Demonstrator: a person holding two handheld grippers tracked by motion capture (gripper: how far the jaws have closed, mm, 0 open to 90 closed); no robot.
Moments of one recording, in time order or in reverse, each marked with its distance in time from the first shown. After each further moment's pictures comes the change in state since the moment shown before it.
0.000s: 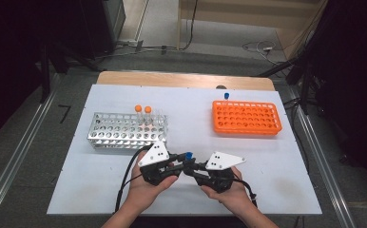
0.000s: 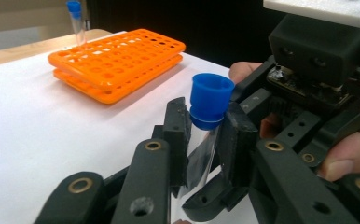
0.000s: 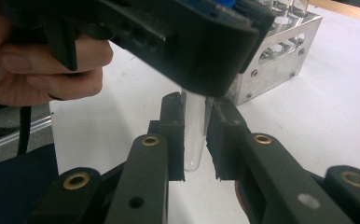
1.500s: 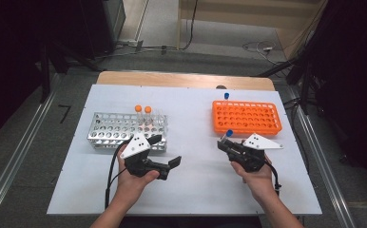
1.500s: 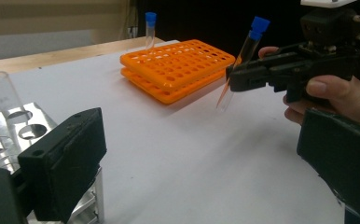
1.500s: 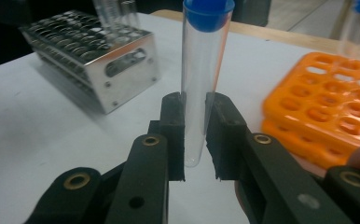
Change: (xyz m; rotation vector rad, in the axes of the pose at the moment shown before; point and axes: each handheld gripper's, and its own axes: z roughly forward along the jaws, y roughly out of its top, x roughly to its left) left arm 0.026 -0.002 -0.024 -0.039 0.137 -0.078; right arm -0.075 -0.016 -0.048 -0.093 -0.249 0.142
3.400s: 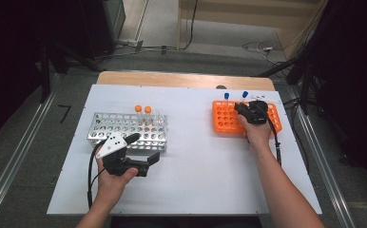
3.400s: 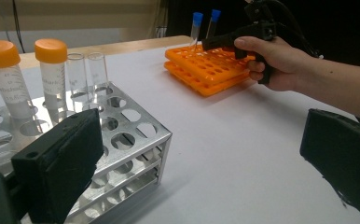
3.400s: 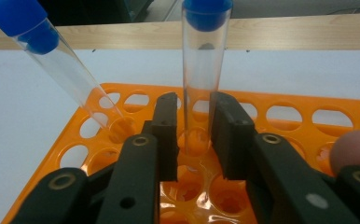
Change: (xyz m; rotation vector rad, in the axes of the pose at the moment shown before) left arm 0.030 -0.009 -0.041 -0.013 0.115 -0.048; right arm -0.143 0.035 0.076 0.084 -0.420 0.290
